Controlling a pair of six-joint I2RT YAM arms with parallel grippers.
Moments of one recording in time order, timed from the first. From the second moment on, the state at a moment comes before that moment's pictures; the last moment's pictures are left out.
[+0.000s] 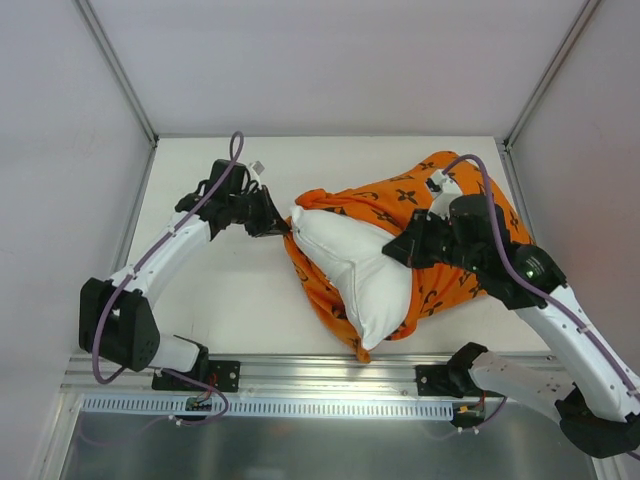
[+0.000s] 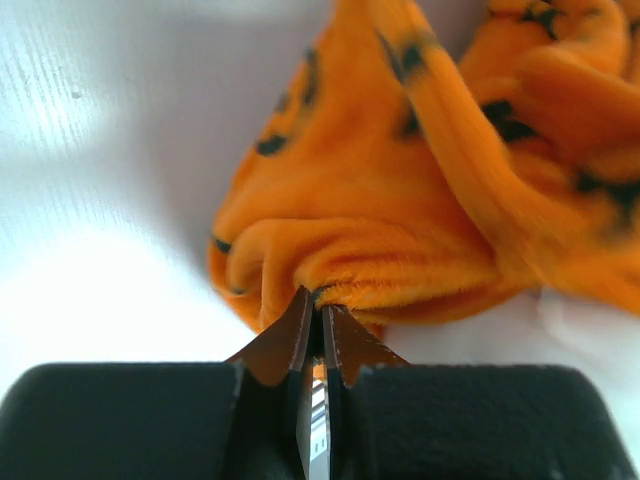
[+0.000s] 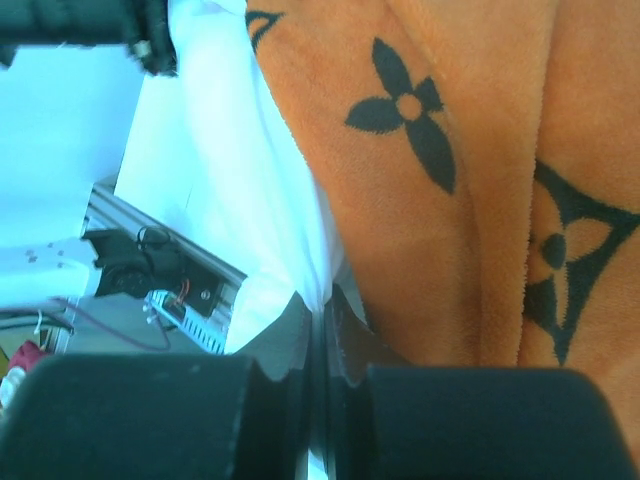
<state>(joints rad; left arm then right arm) -0.33 1.37 1.11 -0.54 0.45 -0.67 0.70 0.94 1.25 -0.85 -0.09 0.58</state>
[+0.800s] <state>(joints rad) -0.25 1.65 1.38 -0.67 0.55 -0.54 0.70 0.88 1.31 -0.99 0.01 0.56</state>
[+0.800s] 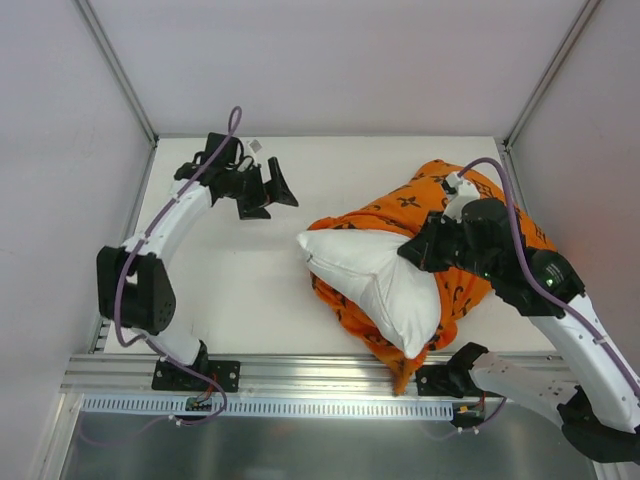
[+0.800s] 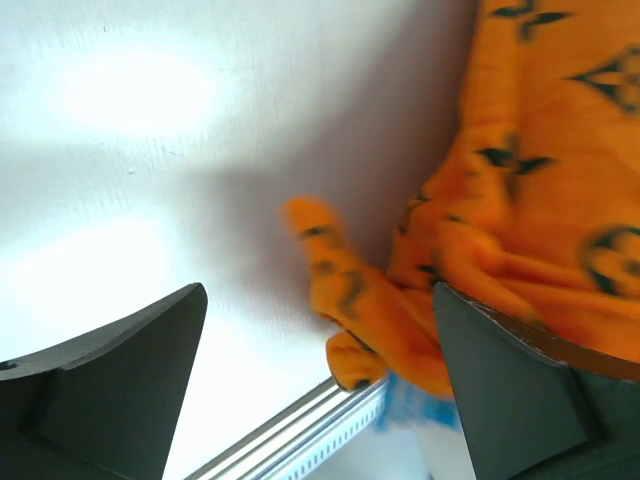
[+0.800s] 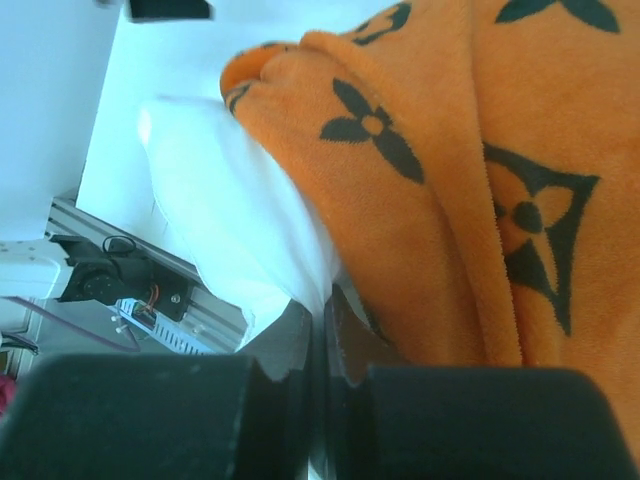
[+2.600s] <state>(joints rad) -0.56 1.44 0.99 -0.19 0.32 -1.25 0.70 1.13 1.23 -0.77 -0.09 0.64</state>
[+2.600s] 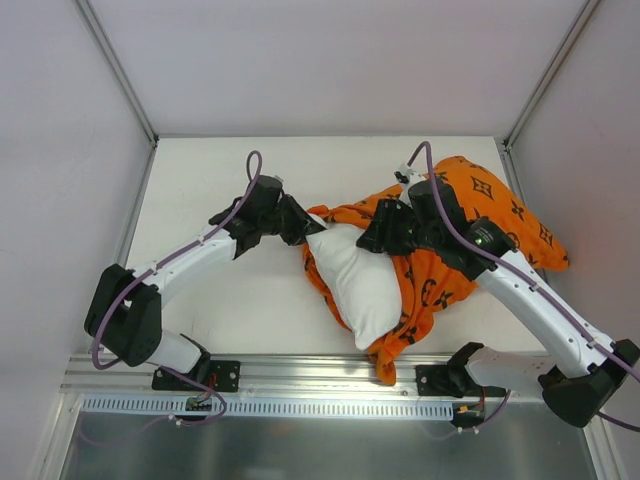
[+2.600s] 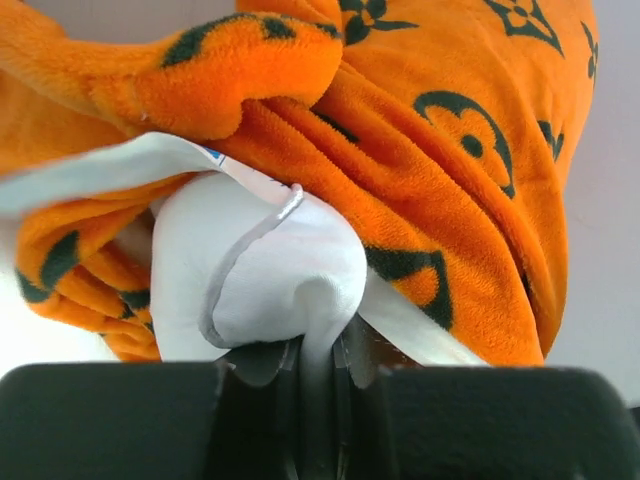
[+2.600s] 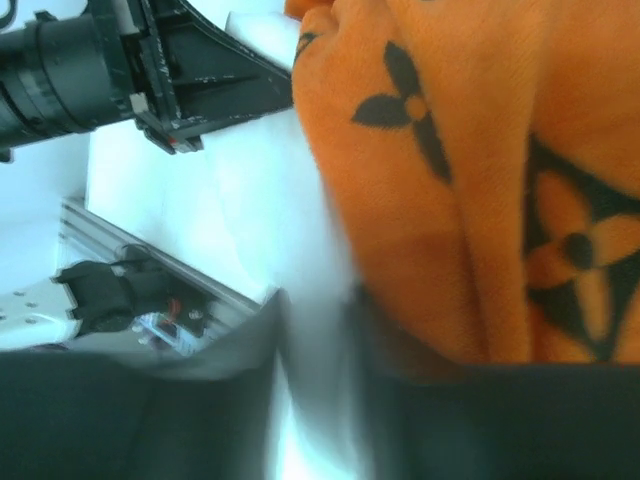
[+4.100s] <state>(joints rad) -0.55 1.32 0.97 -0.34 0.35 -1.09 0.76 1.76 1.67 -0.95 0.24 0.27</state>
